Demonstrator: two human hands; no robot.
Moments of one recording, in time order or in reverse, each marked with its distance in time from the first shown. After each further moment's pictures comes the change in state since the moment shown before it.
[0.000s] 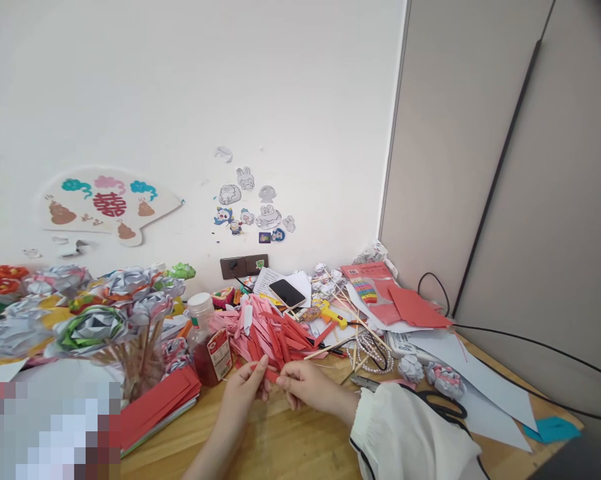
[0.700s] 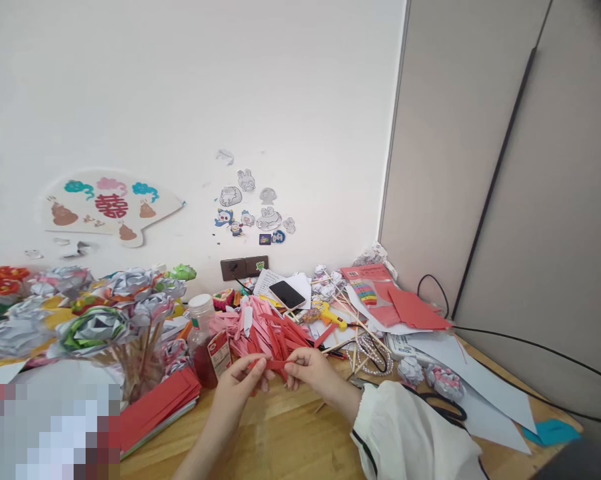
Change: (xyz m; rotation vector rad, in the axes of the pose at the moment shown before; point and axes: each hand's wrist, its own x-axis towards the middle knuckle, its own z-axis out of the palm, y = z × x) left_hand 0.001 0.007 -0.015 -0.042 -0.059 0.147; right_hand 0.008 0.002 -0.011 0.313 0.170 -0.083
